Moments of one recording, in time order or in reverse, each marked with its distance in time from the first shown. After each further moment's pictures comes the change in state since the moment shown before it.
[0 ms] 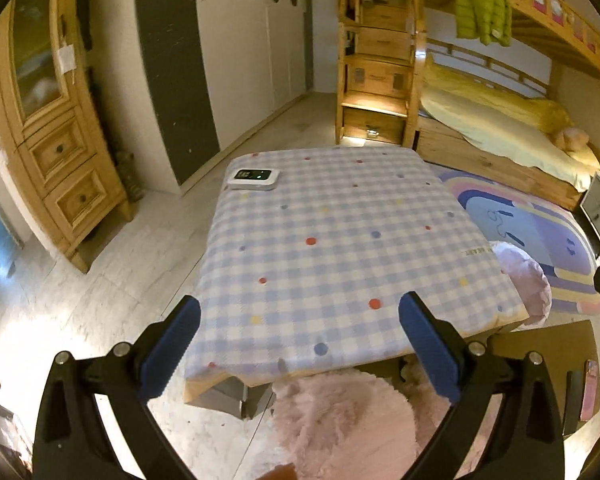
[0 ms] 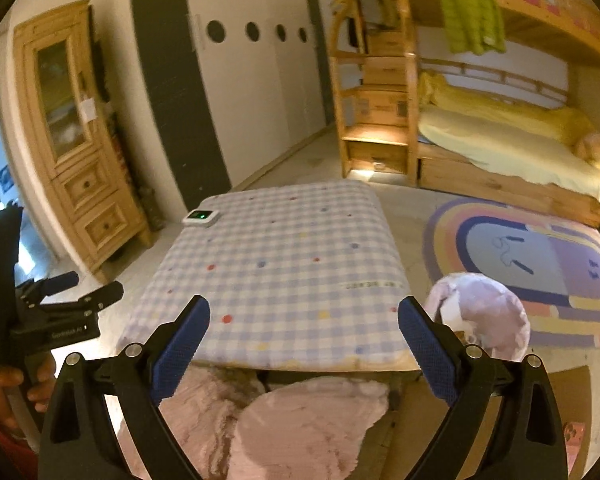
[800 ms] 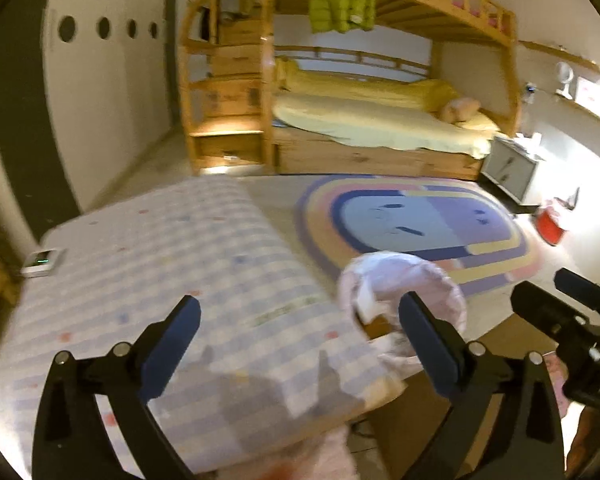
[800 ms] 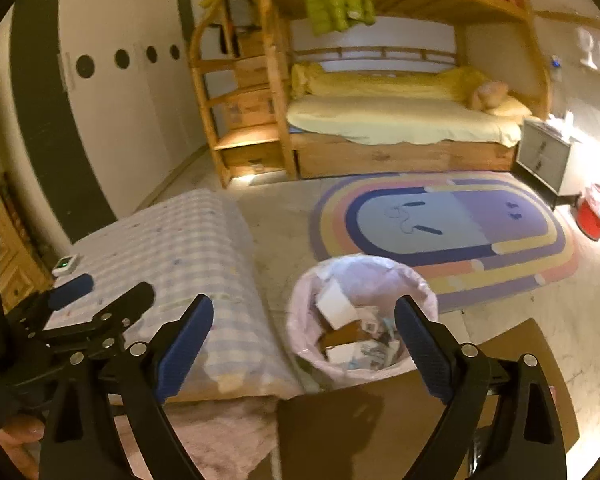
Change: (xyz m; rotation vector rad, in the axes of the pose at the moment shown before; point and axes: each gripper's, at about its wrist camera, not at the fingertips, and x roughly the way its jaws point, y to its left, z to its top) left arm 0.076 -0.224 0.019 0.244 -0.116 -0.349; right arm 0.012 -0.148 -0.024 0.269 -0.006 -0.314
